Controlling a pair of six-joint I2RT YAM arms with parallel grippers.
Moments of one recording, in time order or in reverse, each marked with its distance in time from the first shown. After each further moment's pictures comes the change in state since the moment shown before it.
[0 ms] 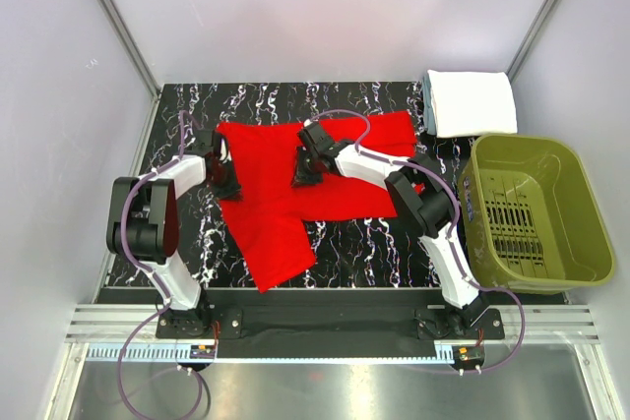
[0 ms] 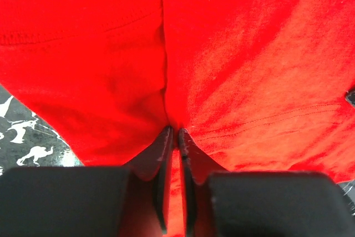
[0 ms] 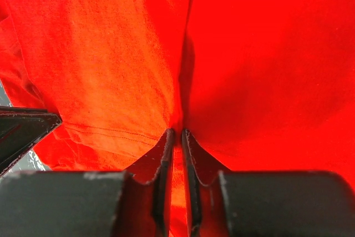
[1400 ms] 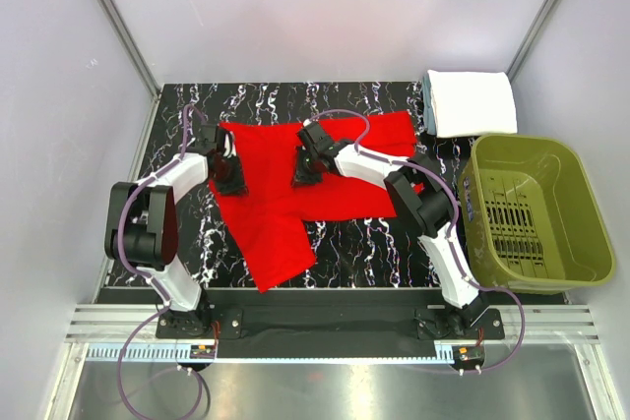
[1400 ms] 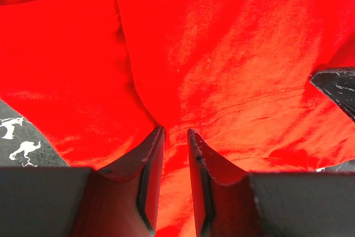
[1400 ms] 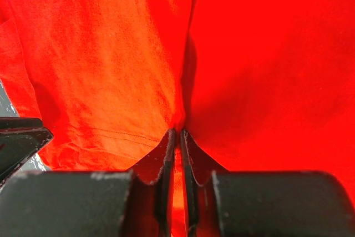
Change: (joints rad) left arm -0.037 -0.045 0.029 -0.028 0.008 0.026; right arm 0.000 0.007 0.009 -0.002 -0.003 0.000
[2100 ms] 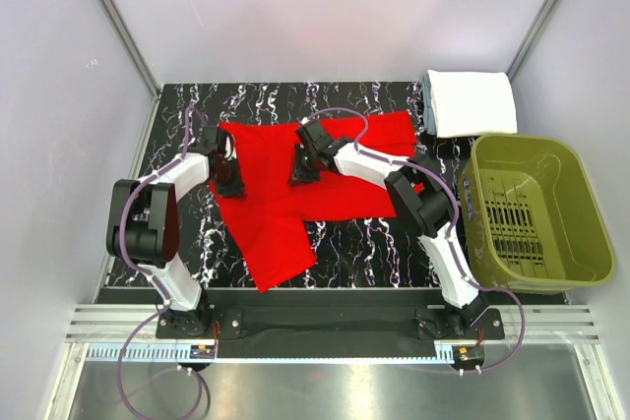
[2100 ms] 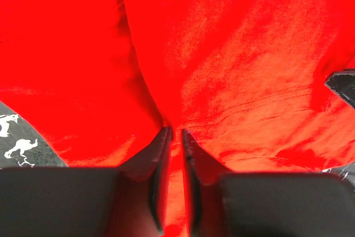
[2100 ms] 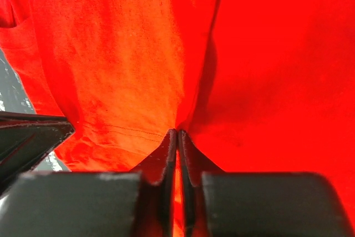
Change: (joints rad) left arm -0.002 0.021 0.000 -0.015 -0.004 -0.006; right arm 0.001 0.002 0.024 -0.002 -0.030 0.002
